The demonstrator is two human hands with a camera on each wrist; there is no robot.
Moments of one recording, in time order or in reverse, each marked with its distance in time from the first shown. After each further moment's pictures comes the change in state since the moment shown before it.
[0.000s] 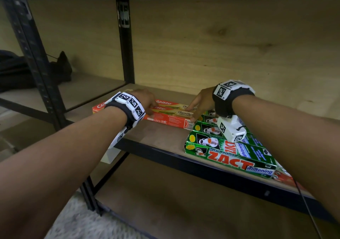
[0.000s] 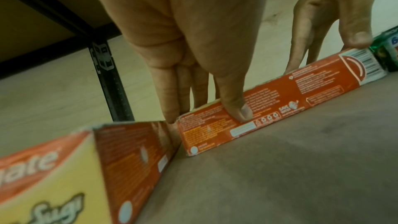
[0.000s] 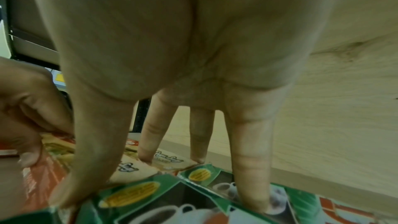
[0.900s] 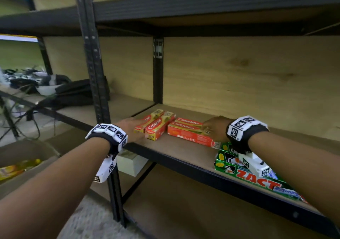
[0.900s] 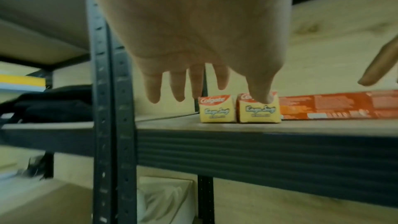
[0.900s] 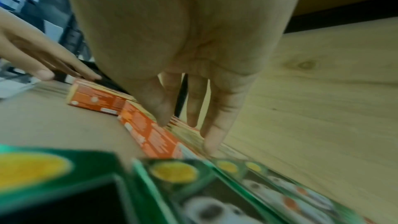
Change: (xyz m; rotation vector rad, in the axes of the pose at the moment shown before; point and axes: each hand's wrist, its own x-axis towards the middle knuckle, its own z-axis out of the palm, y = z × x) left_hand -0.140 -0.091 0.026 -0.292 0.102 -0.296; right_hand -0.018 -0.056 0.019 -0.255 0.159 -0.143
